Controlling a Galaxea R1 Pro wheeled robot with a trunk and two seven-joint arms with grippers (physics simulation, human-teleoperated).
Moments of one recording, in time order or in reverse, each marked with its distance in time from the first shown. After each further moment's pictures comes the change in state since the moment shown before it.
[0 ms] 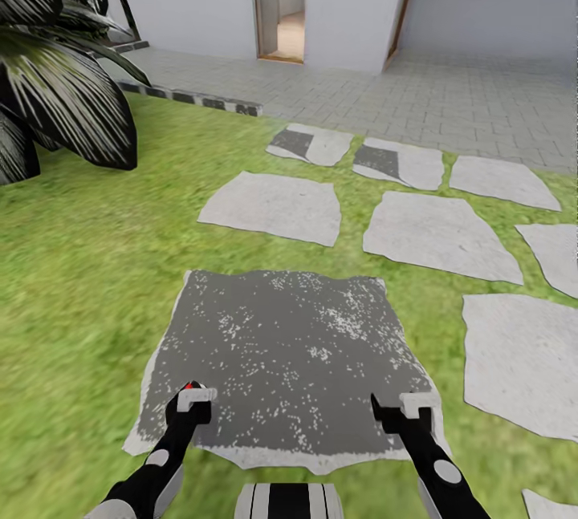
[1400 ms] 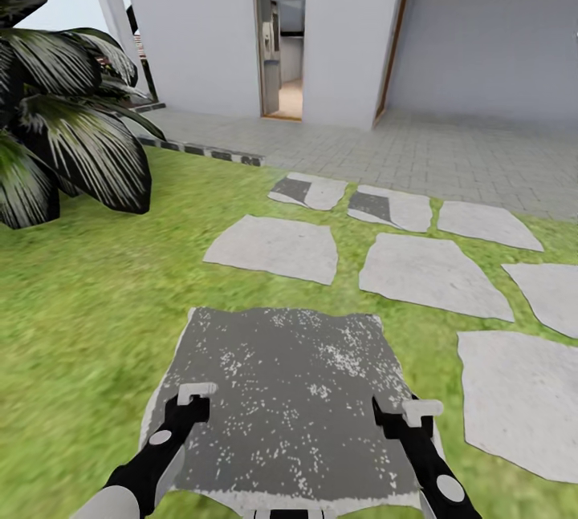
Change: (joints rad) left arm -0.019 0.001 0.011 -0.069 0.011 0.275 0.010; right arm 0.000 -0.001 -0.003 0.090 -0.001 -0.166 -0.002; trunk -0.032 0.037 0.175
